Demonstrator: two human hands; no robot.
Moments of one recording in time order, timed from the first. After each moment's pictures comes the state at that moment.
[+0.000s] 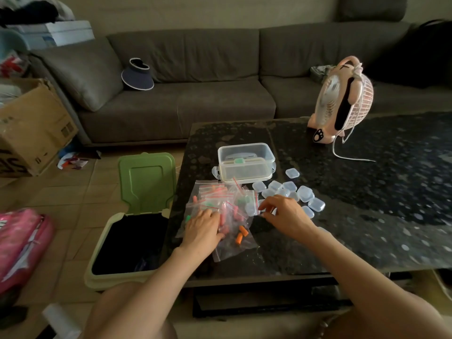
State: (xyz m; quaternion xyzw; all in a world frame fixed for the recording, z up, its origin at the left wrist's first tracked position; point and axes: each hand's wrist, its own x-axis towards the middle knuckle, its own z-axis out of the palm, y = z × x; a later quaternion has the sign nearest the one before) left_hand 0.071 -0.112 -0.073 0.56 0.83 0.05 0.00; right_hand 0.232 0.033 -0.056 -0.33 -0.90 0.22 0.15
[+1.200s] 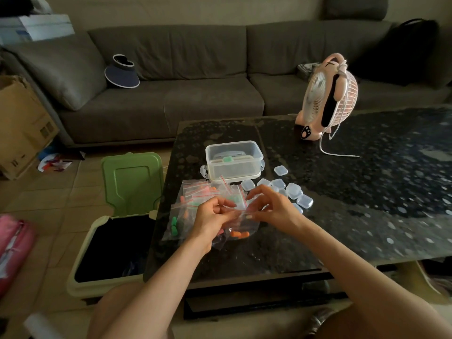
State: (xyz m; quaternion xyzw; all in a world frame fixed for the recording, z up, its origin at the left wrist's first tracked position) left_hand 0.110 -0.085 -0.040 0.25 0.64 0.60 0.41; right_hand 0.242 0.032 -0.047 -0.26 -0.83 0.46 0.19
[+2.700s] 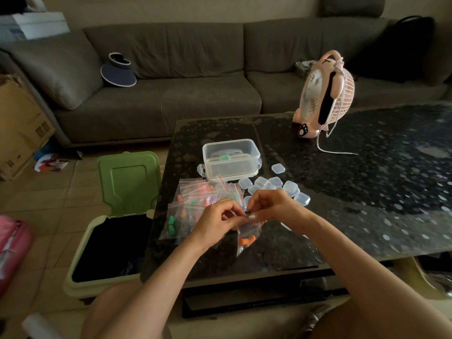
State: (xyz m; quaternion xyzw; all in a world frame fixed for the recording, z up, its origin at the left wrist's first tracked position) left_hand 0.102 -0.080 -0.059 0.56 0.64 0.45 0.26; right_hand 0.248 0.039 -0.040 -0.23 -0.76 0.60 0.12
